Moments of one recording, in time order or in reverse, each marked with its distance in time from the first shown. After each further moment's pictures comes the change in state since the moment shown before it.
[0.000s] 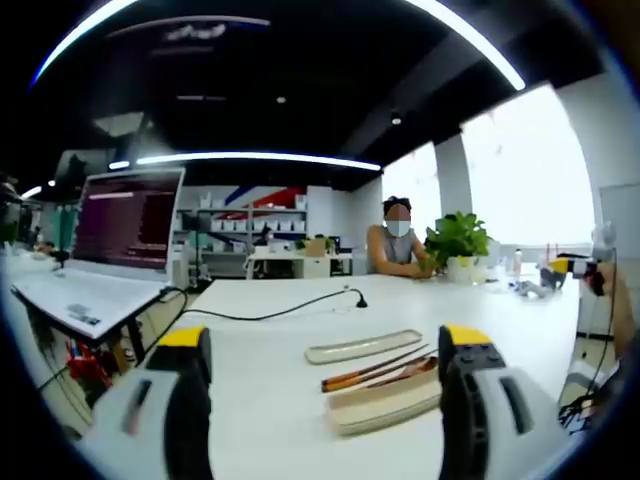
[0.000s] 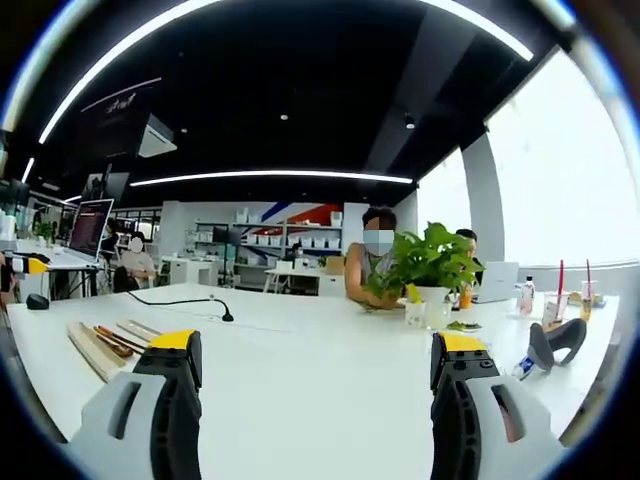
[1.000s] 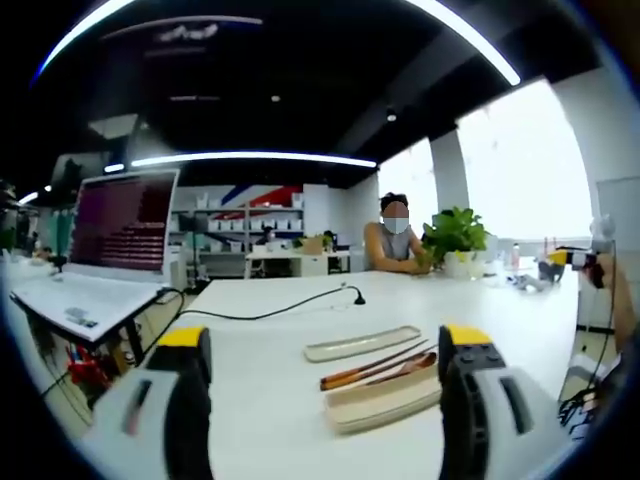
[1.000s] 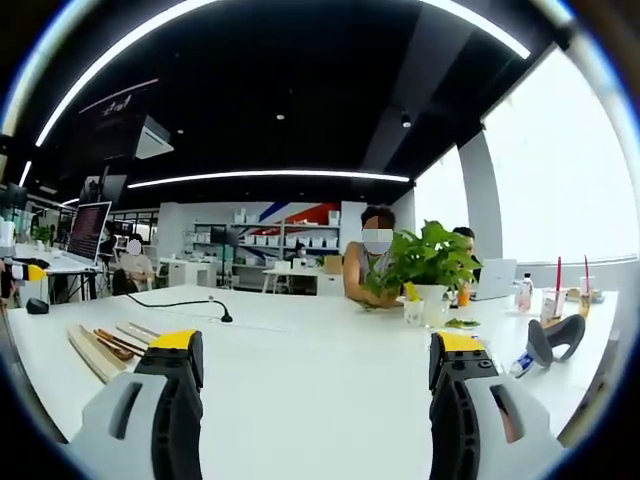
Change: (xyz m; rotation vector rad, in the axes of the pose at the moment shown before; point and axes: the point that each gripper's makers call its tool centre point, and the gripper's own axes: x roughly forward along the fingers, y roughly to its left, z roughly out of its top) left arm 0.002 -0.003 -0.003 0.020 0.013 -0.012; right arm -0.001 0.000 0.002 0.029 -0.006 -0.008
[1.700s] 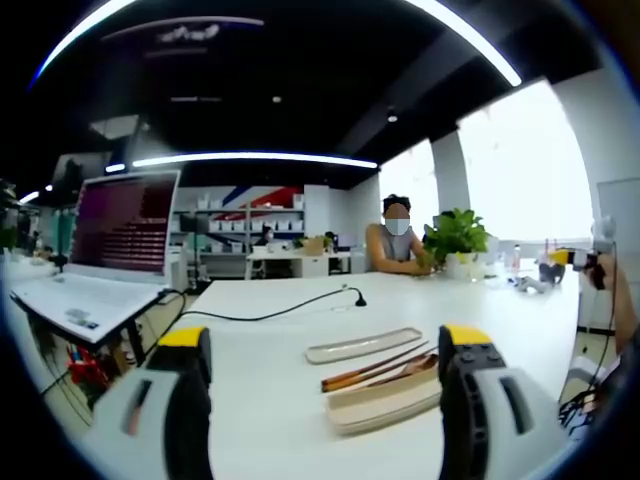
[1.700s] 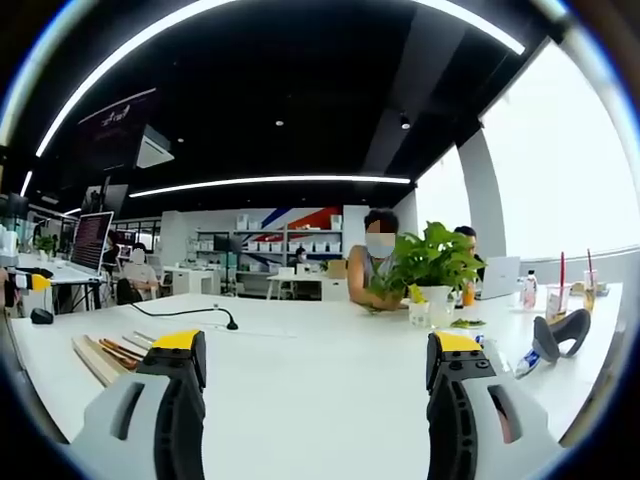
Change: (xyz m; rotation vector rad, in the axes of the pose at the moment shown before) left arm -0.001 0.002 0.003 -0.002 -0.006 0.006; right arm -0.002 0.005 0.005 0.028 -0.019 0.021
